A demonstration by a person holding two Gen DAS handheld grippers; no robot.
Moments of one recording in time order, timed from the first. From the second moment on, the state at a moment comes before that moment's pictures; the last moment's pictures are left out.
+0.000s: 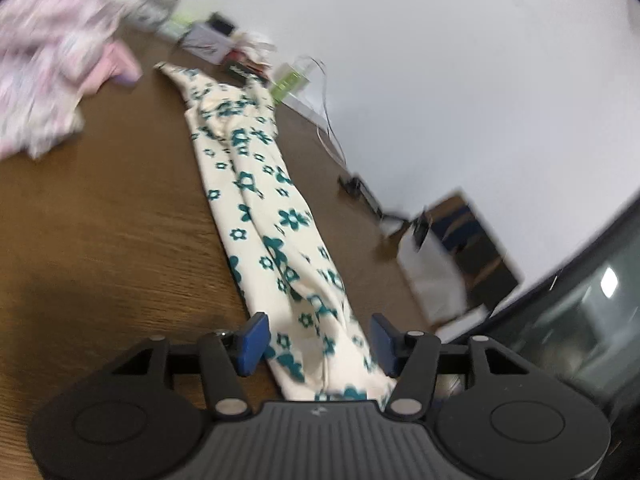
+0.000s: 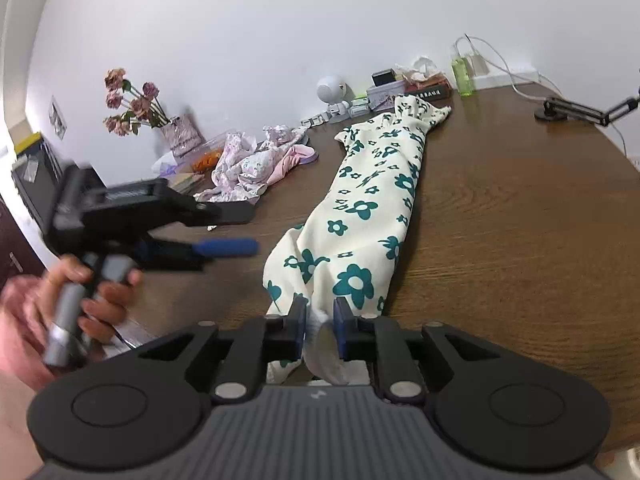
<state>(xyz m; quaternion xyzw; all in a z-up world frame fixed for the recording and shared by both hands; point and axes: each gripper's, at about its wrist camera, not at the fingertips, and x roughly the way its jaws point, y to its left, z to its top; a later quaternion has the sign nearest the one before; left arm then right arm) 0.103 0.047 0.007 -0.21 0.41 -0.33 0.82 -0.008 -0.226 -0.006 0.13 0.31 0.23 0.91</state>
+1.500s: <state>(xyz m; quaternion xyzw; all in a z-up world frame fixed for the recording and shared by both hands) 0.102 0.063 -0.075 -0.42 0.42 -0.35 0.73 0.066 -0.182 0.037 0.03 0.35 0.27 0.90</state>
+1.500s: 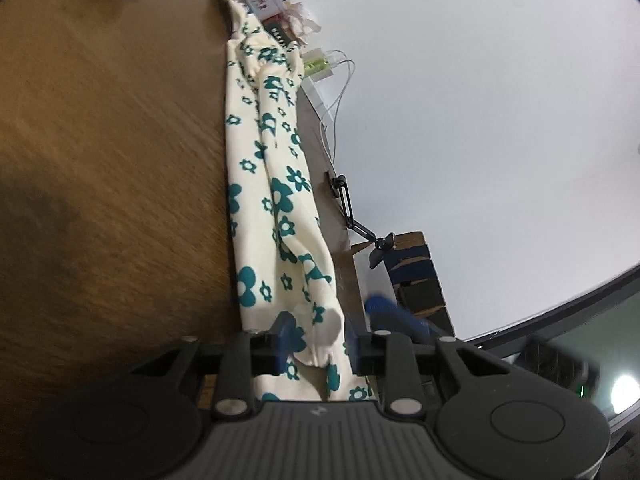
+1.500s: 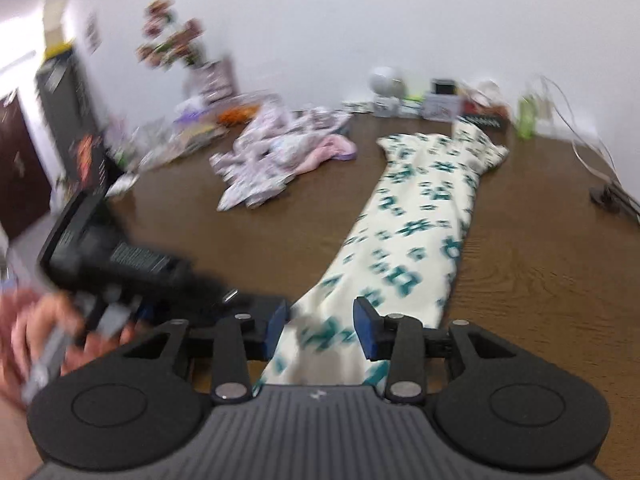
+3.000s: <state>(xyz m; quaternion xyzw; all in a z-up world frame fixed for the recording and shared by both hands) 0.140 0.027 -0.059 -0.34 0.42 -0.34 0.77 0.013 -0.131 0.020 -0.08 0.37 0.19 0.91</state>
